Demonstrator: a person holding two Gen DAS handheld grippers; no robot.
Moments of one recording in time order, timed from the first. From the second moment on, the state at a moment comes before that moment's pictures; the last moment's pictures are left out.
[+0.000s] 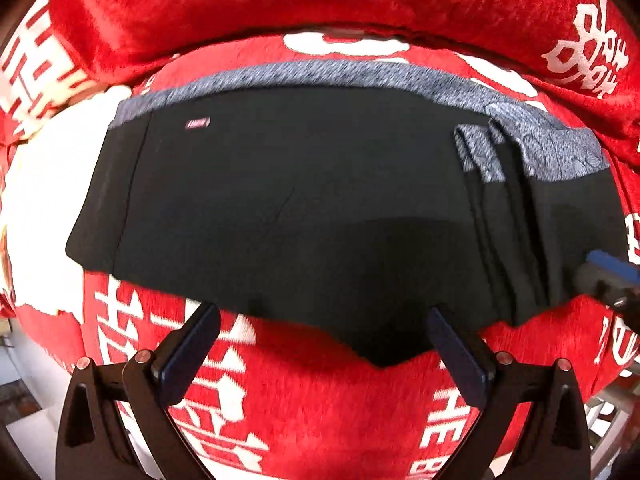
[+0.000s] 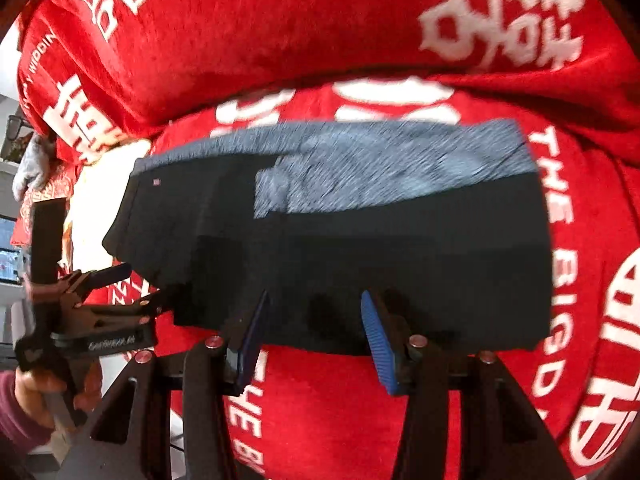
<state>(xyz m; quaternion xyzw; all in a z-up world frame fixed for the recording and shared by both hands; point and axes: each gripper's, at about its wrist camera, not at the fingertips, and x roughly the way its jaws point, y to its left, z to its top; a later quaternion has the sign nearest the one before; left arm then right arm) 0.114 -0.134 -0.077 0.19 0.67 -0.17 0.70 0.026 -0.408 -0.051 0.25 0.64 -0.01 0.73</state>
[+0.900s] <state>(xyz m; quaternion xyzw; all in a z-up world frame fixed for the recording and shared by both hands) 0.145 -0.010 -0.072 0.09 0.69 -0.13 0.70 0.035 -0.275 -0.043 0.20 0.70 0.03 0.68</state>
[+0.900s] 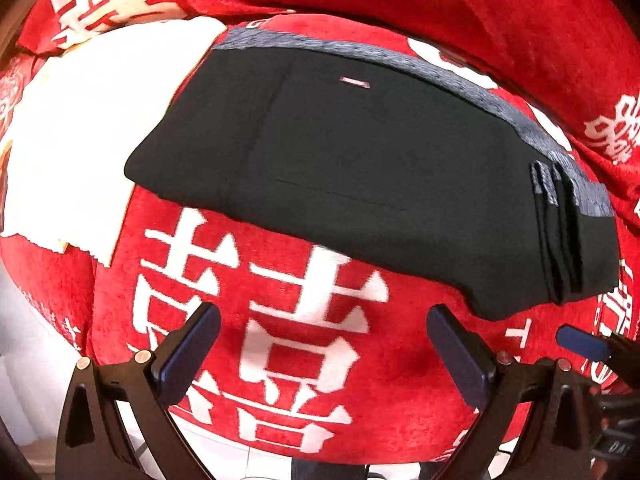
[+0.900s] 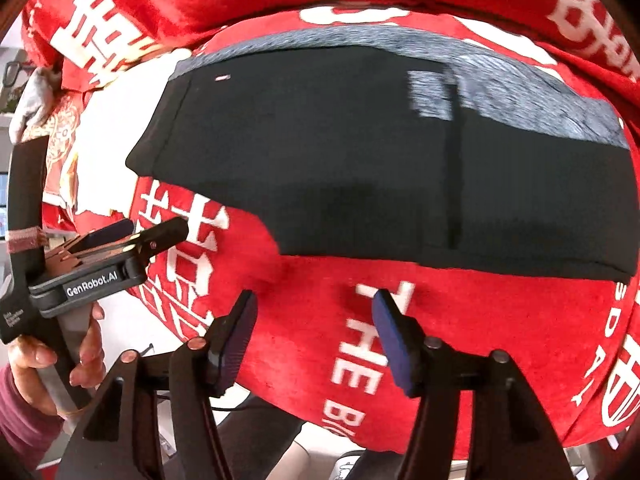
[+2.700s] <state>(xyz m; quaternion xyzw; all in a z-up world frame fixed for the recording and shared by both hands) 0.250 0.099 -0.136 -0.25 0.68 -0.15 0.68 0.072 -0.234 -0.085 0.20 0.73 0.05 0.66</state>
